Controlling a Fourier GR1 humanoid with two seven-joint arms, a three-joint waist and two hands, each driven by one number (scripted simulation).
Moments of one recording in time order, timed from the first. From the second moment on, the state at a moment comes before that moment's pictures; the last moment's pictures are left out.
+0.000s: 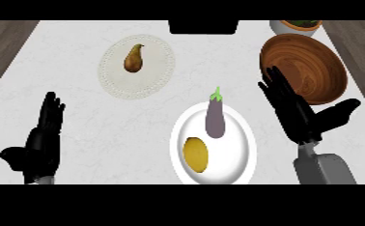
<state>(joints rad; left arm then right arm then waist) 0.08 0.39 -0.17 -1.52 0.29 0.46 -0.16 -0.15 -0.20 0.07 -1.43 -0.46 0.08 0.06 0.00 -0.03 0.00</state>
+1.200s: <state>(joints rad) -0.16 0.34 -0.31 -1.53 0.25 0.32 0.02 -0.64 -0.10 0.47 -1.37 0.52 -0.44 0.94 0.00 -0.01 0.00</state>
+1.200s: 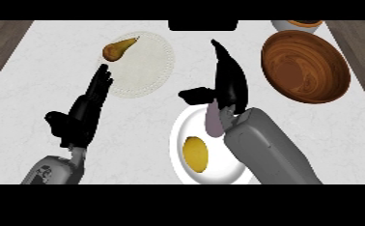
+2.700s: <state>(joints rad) -0.17 0.26 -0.26 -1.49 0.18 0.28 0.02 -0.72 -0.05 0.27 -1.24 0.32 -0.03 1.14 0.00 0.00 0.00</state>
